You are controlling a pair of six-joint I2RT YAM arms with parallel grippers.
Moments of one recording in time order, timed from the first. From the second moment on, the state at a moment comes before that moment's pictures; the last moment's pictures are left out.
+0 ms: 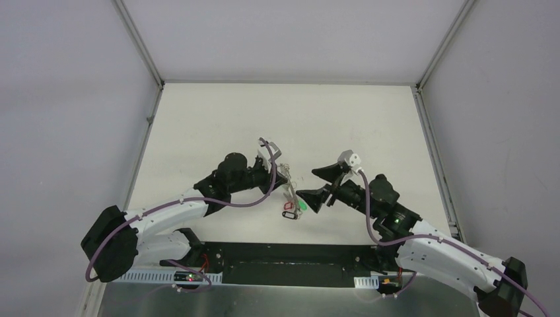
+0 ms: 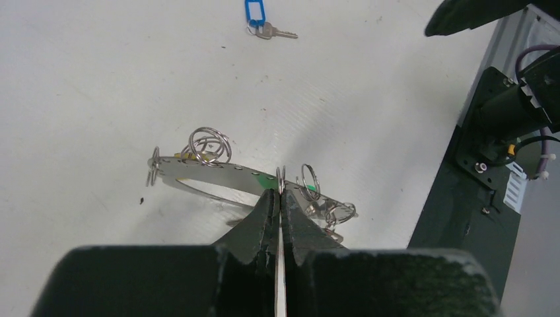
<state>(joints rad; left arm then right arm) -0.81 1.11 0.57 0.28 0.28 -0.21 0.94 0.61 0.41 0.22 -0.14 0.24</state>
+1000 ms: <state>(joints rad) -0.80 0.76 0.26 0.16 0.13 -0.39 0.91 0.88 0.59 -0.15 0.04 0.51</state>
